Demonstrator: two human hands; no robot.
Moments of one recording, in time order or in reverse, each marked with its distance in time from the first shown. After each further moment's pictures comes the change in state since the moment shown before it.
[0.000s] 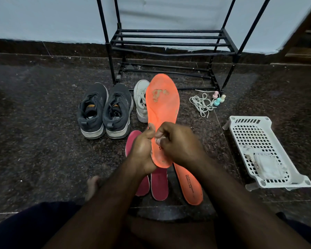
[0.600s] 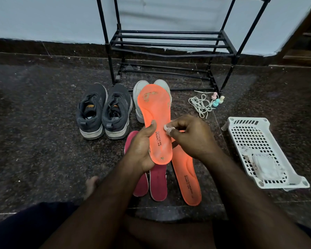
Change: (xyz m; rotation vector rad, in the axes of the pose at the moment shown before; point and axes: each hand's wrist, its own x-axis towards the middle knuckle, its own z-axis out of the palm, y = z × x) left_hand -0.002 0.009 0.006 -0.016 -0.055 0.101; right_hand 0.007 0.023 -0.021 0.134 0.113 0.052
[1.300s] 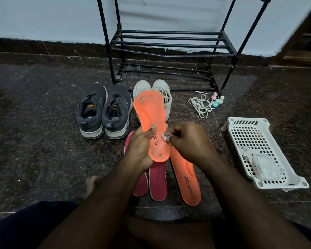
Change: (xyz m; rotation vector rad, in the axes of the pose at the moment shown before) left_hand 0.013 -0.005 -0.013 0.191 0.218 0.200; right_hand -0.010 -0.015 -0.001 -0.152 -0.095 0.038
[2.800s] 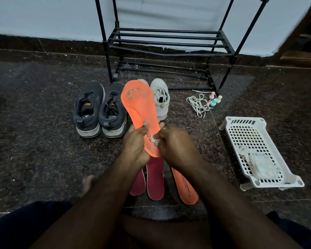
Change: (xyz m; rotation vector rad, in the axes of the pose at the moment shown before) left_hand 0.008 0.003 0.000 -0.182 0.026 0.005; right_hand -0.008 -0.013 0.028 -0.245 -0.066 -0.079
